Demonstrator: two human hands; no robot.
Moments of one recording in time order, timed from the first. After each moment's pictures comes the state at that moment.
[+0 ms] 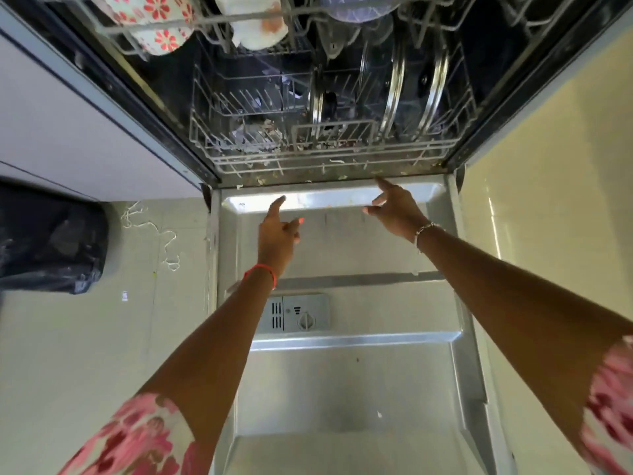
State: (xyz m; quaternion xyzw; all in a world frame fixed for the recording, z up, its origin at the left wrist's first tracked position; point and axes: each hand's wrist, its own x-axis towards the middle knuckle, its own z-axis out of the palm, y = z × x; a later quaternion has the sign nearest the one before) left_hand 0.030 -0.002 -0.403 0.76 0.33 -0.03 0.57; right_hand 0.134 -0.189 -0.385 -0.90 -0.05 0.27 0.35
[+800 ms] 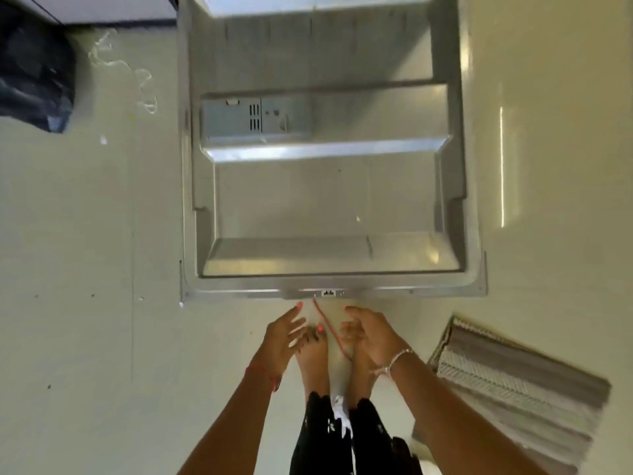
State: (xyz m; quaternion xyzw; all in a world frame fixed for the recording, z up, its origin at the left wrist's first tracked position) left_hand -0.432 -0.184 -0.459 0.35 0.61 -0.25 0.67; right_hand -0.364 -0.338 -0.454 -0.51 0.44 0.50 0.54
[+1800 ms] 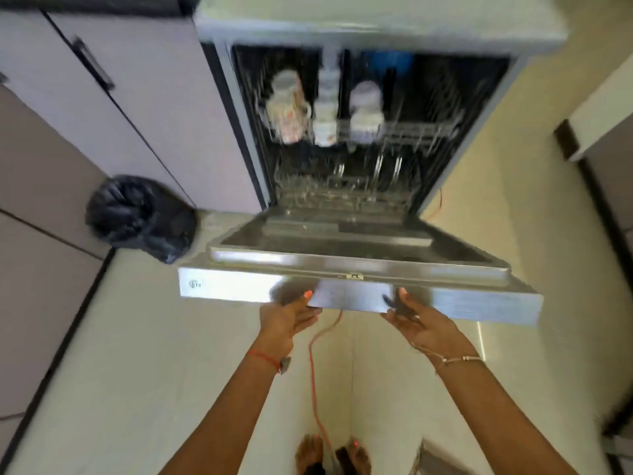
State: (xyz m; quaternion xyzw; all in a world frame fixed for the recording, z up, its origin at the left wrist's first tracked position) left_hand -0.285 -0.106 -0.106 0.41 0.49 -0.04 0.77; right_hand -0.200 -0.307 -0.079 -0.43 0.35 0.33 0.76
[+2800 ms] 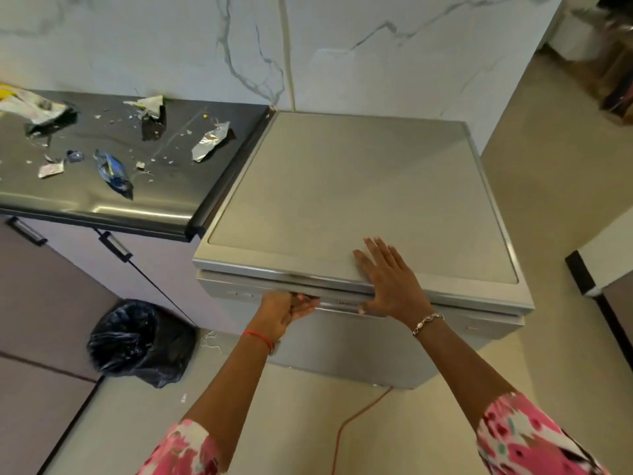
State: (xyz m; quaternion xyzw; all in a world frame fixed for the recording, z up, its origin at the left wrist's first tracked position) left_hand 0.059 0.002 0.094 0.45 0.41 0.00 0.79; right_hand 0.186 -0.179 0.089 -0.89 -0.45 -0.02 0.06
